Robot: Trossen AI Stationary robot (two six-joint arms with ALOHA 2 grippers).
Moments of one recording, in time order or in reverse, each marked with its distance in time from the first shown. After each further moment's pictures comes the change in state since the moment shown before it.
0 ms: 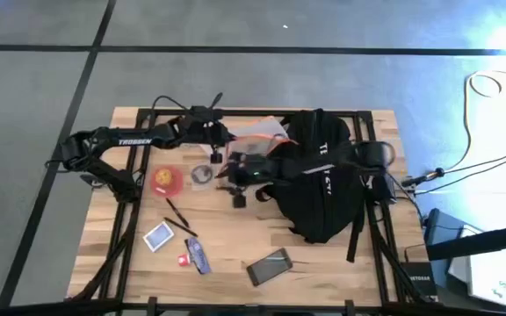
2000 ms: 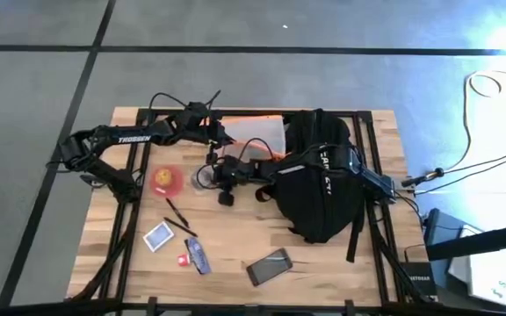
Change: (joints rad) left arm 0.054 0.005 0.000 -0.031 0.200 -0.022; right arm -0.058 0.318 0.253 -0.248 0.055 0.157
